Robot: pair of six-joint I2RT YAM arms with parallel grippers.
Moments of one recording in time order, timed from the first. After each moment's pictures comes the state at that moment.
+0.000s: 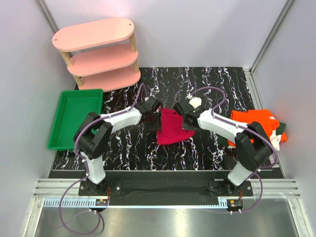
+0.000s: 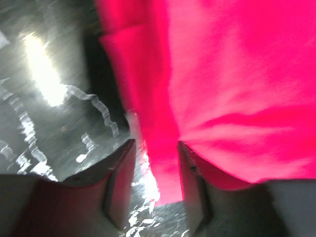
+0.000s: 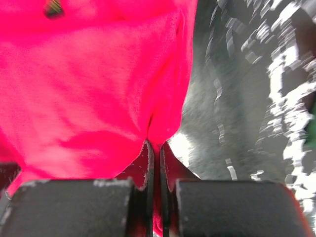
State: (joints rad) left arm -0.66 1.85 1.22 -0.49 0.07 -0.65; right arm 0.68 1.65 1.10 -0.63 0.43 0.80
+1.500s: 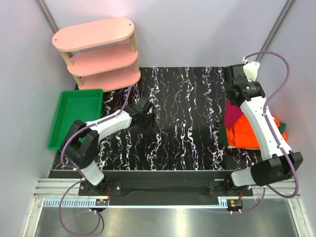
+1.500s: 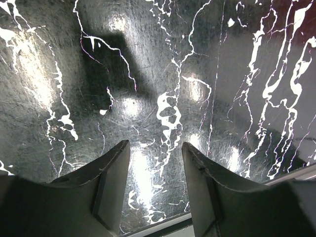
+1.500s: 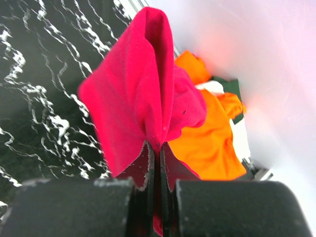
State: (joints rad) left arm -0.62 1.66 1.08 -0.52 0.11 -0.65; right arm 0.23 1.42 1.57 -1.01 0.83 0.39
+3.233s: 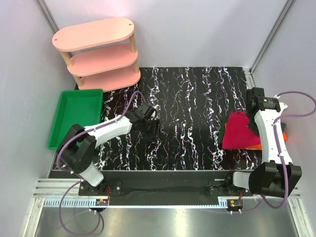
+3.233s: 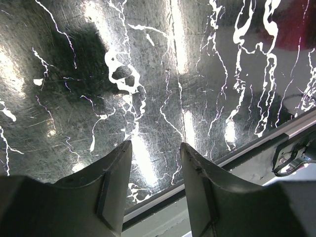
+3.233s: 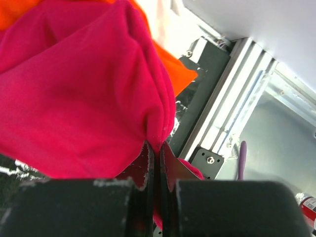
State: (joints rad) left arm -0.69 1.60 1.01 -0.49 0.24 -0.63; right arm -0.12 1.27 1.24 -1.33 0.66 0.78
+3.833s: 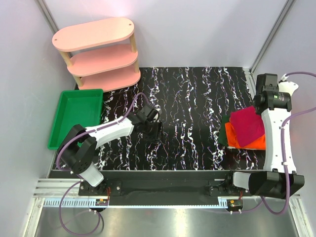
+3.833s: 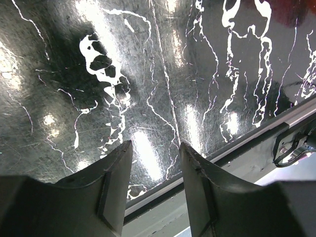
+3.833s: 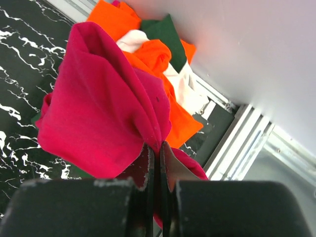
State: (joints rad) left arm -0.73 1.60 1.01 -0.49 0.26 -0.63; right arm -0.13 1.26 1.47 -1.22 0.70 0.54
